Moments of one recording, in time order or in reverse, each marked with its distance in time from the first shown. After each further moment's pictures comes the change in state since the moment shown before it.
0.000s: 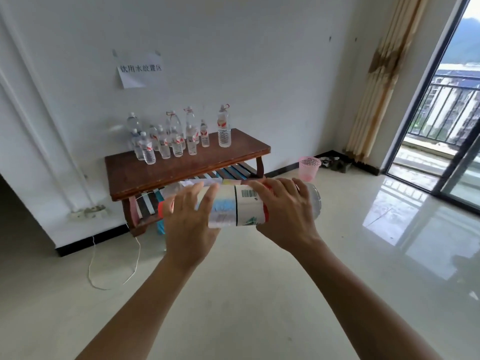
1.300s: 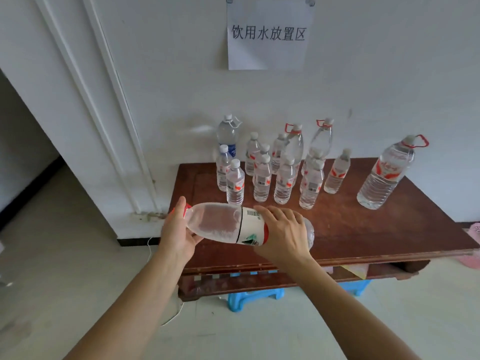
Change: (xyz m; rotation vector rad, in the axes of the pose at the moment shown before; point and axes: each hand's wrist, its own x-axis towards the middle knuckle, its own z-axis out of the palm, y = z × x) left_hand 0.295 -0.595 0.445 -1.261 0.348 -1.819; right_hand 0.544 -0.109 0.678 0.333 -0.513 -0.165
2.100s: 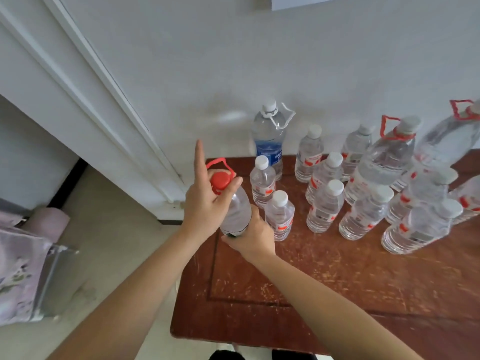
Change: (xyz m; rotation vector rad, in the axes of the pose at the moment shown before) left_hand 0.244 0.079 0.111 0.977 -0.070 0.840; right_hand 0.260 -0.050 0.212 0.711 -0.357 0.296
